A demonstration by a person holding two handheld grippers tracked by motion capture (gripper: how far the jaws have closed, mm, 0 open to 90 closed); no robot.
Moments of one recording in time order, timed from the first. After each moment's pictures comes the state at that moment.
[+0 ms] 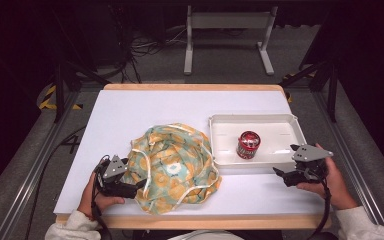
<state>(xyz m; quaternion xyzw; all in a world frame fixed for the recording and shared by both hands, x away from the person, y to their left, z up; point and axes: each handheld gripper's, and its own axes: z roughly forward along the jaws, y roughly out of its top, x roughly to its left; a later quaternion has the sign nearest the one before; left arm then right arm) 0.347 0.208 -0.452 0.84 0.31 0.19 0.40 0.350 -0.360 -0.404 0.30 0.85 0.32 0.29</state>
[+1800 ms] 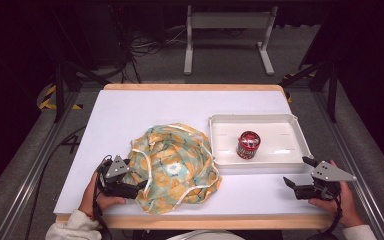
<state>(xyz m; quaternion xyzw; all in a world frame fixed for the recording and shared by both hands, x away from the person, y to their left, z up) 0.348 0.204 -0.454 0.85 0.31 0.18 0.39 0.312 -0.397 -0.435 0.32 0.80 0.40 0.32</state>
